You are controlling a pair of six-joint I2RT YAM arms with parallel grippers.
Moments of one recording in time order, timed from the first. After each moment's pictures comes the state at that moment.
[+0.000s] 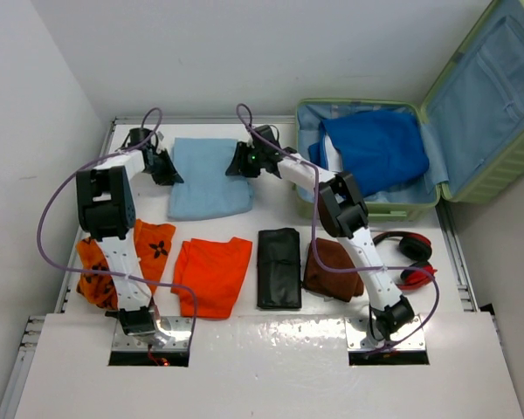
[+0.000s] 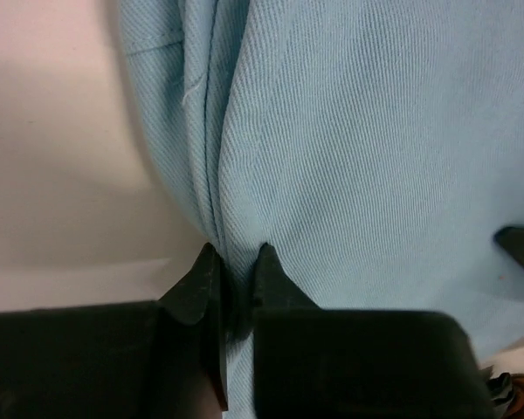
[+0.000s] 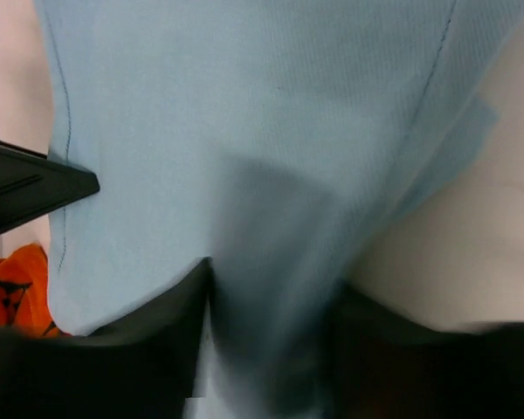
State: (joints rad) left arm 0.13 2.13 1.51 -0.42 0.34 -0.32; right arm 0.54 2.60 2.10 -0.18 -0.32 0.62
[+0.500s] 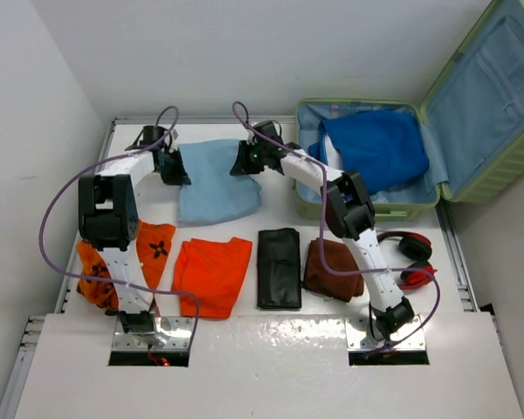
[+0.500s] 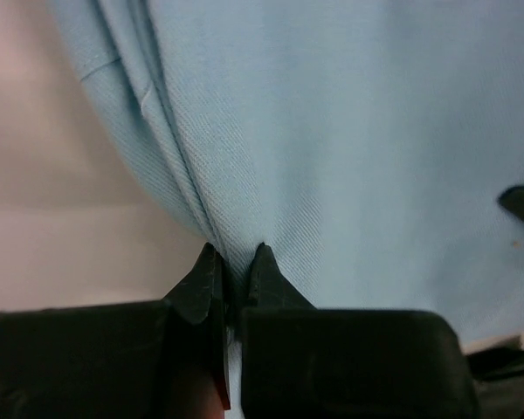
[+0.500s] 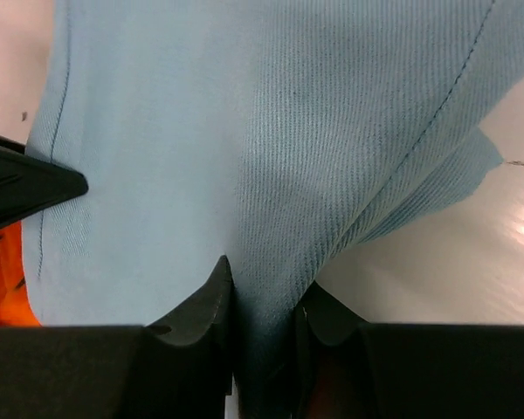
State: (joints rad) left arm 0.04 2.00 1.43 -0.44 0.26 -0.28; right arm 0.55 2.52 2.05 -0.24 -0.32 0.47
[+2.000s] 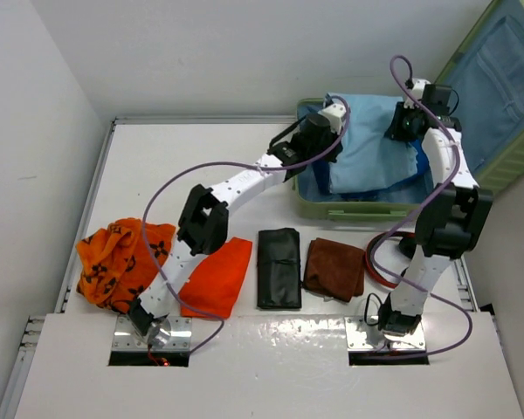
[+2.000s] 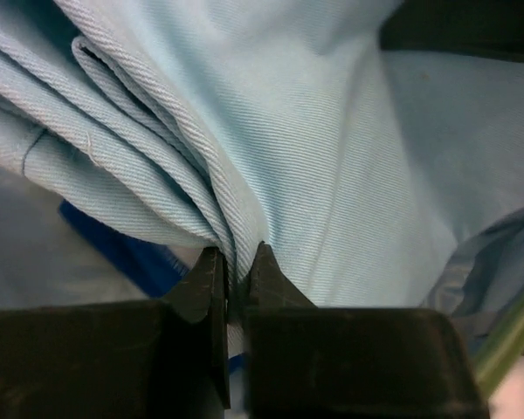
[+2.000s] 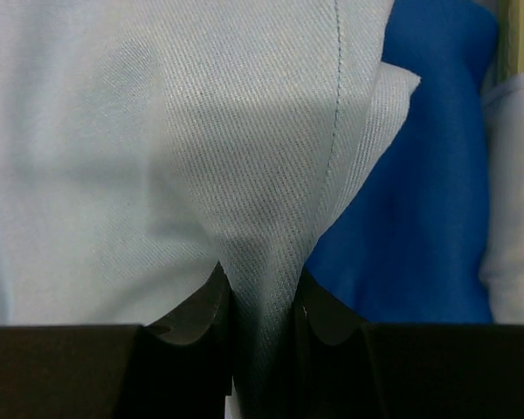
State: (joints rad) left arm -0.78 2.42 2.32 -0.19 0.01 -0.22; right arm -0.21 1.91 1.70 -0.48 -0.22 -0.05
